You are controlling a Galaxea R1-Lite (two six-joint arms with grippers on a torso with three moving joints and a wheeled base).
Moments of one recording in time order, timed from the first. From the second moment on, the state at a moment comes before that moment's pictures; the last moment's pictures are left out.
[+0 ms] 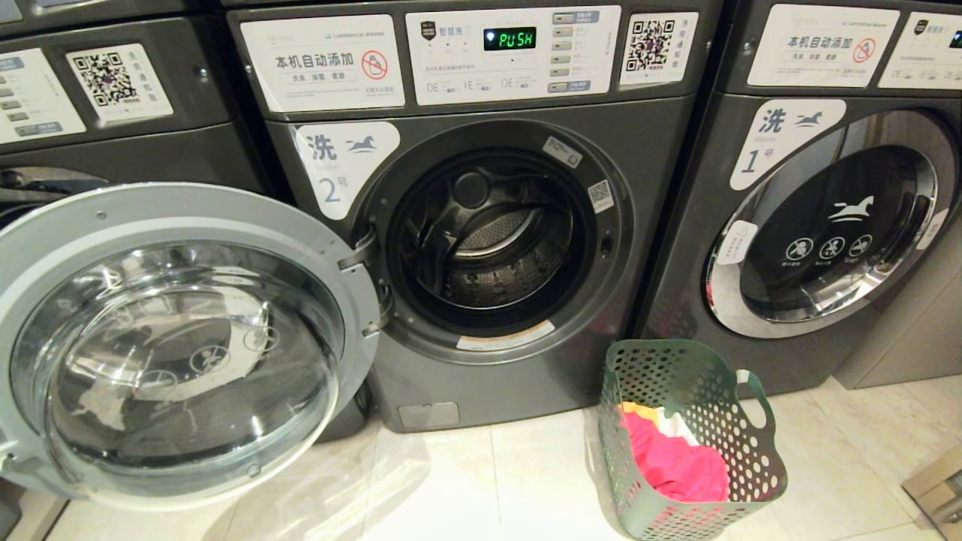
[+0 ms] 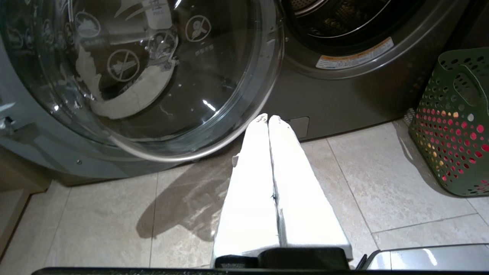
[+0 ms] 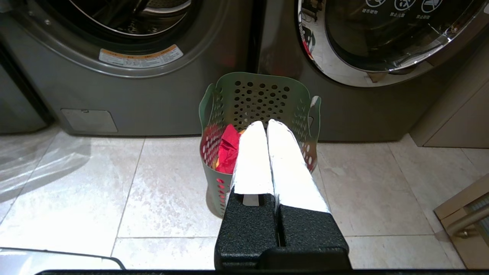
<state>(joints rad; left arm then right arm) 0.00 0.00 0.00 0.01 -0.01 0.09 0.01 0.00 0.00 -0.01 0.02 -0.10</state>
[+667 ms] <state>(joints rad) 0.01 0.59 -0.77 0.06 0.12 -0.02 0.01 0.00 0.00 -0.01 0.01 -0.08</state>
